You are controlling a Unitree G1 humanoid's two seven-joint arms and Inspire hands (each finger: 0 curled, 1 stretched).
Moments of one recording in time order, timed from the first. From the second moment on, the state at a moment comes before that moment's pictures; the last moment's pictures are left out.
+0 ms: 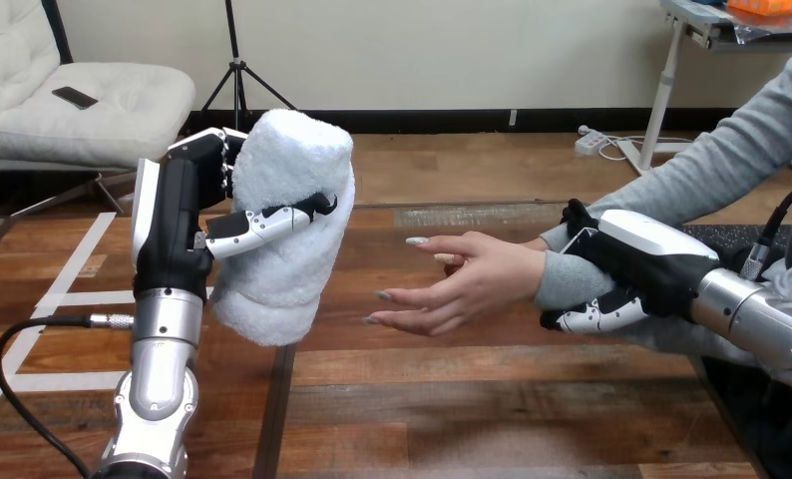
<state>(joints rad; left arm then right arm) -0.55 0.22 0.10 1.07 0.11 -0.86 0.13 -0.73 -0.61 0.34 1.18 -0.51 -0.70 0.18</state>
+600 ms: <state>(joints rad) -0.55 0.19 0.10 1.07 0.08 -0.86 0.11 -0.73 -0.61 0.34 1.18 -0.51 -0.70 0.18</state>
